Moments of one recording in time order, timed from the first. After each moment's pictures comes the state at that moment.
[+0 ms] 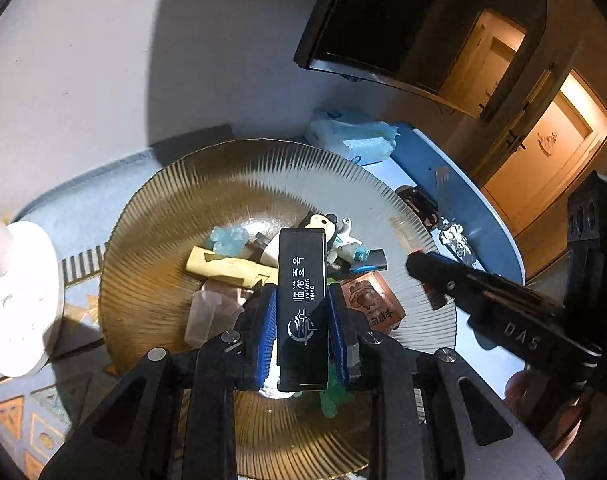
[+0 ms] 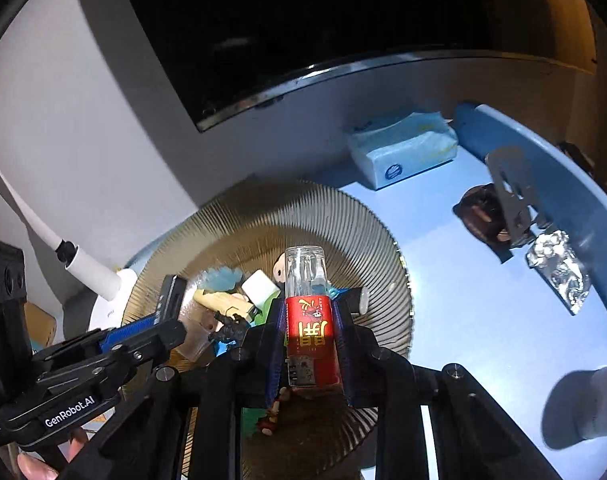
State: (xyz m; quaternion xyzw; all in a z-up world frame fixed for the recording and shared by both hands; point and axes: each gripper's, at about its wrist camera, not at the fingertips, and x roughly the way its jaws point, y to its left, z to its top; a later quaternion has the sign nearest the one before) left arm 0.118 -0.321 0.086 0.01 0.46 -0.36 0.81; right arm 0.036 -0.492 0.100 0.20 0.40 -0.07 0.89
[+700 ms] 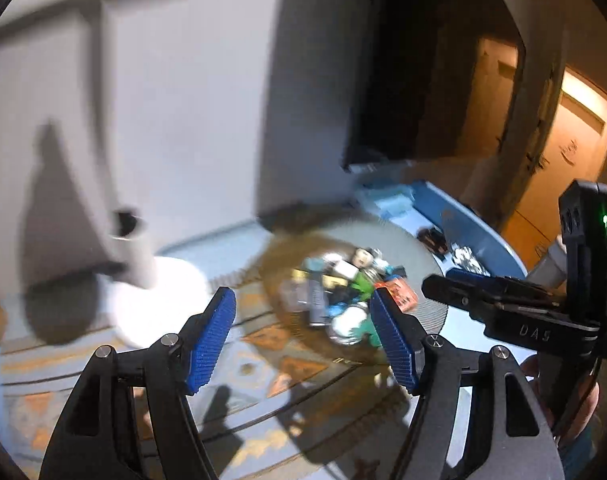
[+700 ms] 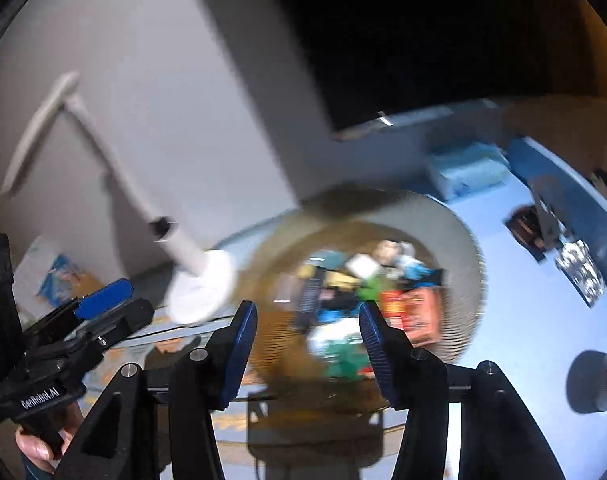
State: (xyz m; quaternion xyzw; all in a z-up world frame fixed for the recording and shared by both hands) left arm 0.018 -0.181 0.202 0.03 0.33 -0.28 0.90; right arm -0.024 -0.408 0.168 0.18 0.36 0.03 0.91
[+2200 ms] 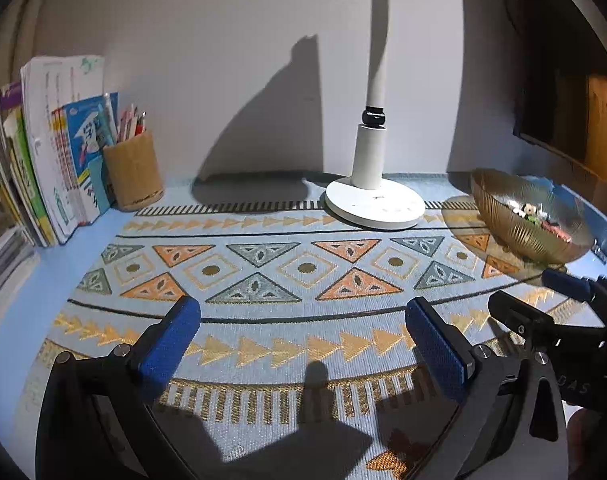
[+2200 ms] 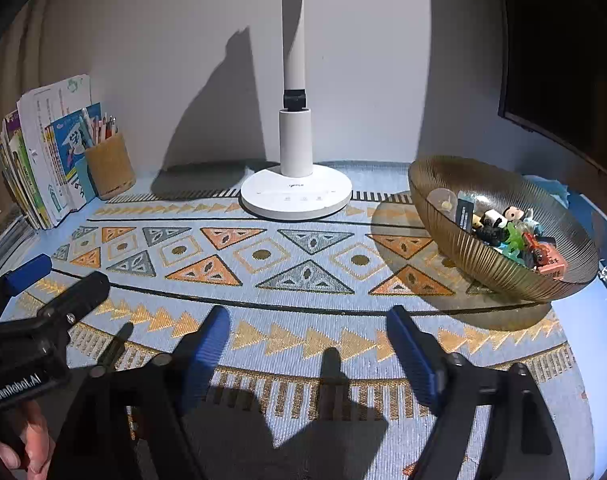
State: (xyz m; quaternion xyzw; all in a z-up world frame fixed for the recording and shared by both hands) left arm -0.067 -0.012 0.059 0.01 0.27 -0.04 0.96; right arm -0.074 -0.184 0.058 -0.01 0.32 0.03 0.95
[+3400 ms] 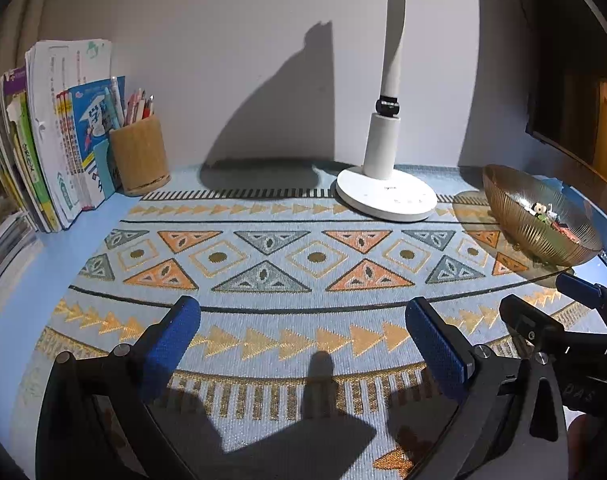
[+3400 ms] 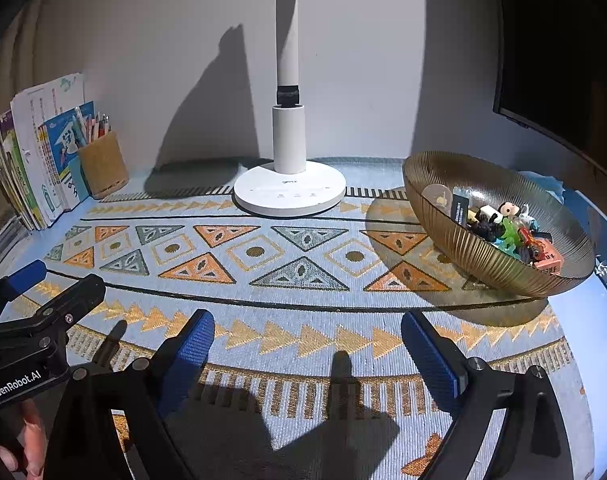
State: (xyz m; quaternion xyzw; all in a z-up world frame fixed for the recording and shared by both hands) left arm -0.058 -0.003 0.054 0.00 0.30 -0.03 0.95; right arm -0.072 -0.184 0.056 0.00 0.33 0.02 0.94
